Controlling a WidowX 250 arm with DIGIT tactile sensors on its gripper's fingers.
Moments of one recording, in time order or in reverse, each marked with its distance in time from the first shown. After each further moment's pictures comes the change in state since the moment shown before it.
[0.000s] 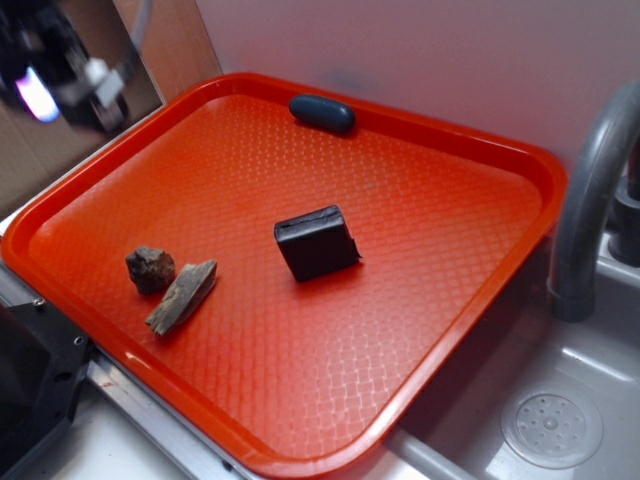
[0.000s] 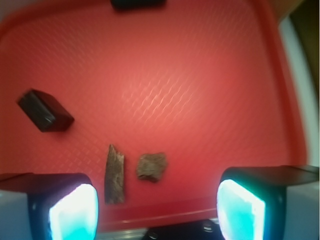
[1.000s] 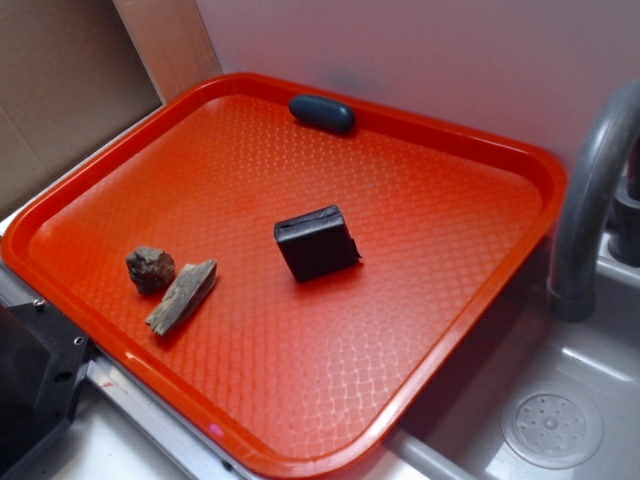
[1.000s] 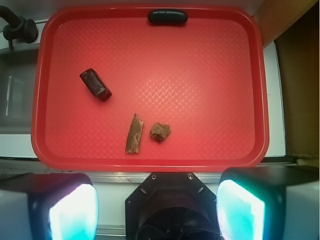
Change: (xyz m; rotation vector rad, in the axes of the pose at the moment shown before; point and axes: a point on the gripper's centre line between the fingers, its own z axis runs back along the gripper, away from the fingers) arm -0.028 -0.003 0.117 0.009 -0.021 -0.166
